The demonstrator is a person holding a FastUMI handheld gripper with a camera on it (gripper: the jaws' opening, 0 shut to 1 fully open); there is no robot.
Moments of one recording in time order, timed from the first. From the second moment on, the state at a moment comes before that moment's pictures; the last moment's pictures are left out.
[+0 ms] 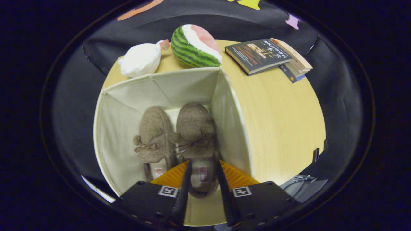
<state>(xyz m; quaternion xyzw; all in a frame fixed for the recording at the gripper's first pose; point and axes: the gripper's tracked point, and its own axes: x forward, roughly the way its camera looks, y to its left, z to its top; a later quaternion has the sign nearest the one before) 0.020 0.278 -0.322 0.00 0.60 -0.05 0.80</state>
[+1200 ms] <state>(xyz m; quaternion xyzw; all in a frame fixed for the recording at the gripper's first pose) -0.067 -0.024 0.054 0.05 0.10 -0.03 0.99</state>
